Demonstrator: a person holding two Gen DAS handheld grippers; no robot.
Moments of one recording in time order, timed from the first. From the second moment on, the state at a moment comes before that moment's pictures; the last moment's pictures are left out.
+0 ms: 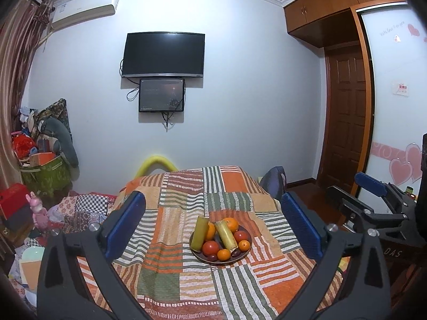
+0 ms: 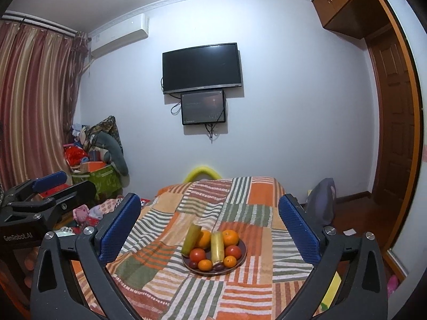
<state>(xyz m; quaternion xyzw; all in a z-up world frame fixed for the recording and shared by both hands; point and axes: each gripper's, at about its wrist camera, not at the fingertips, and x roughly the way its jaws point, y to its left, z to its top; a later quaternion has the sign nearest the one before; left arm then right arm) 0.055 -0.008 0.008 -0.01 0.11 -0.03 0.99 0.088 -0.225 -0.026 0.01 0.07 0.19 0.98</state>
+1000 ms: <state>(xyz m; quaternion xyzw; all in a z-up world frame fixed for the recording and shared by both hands) 0.052 -0.009 0.009 -0.01 0.11 -0.05 0.99 0.082 -0.229 -0.022 0.01 0.07 0.19 0.98</state>
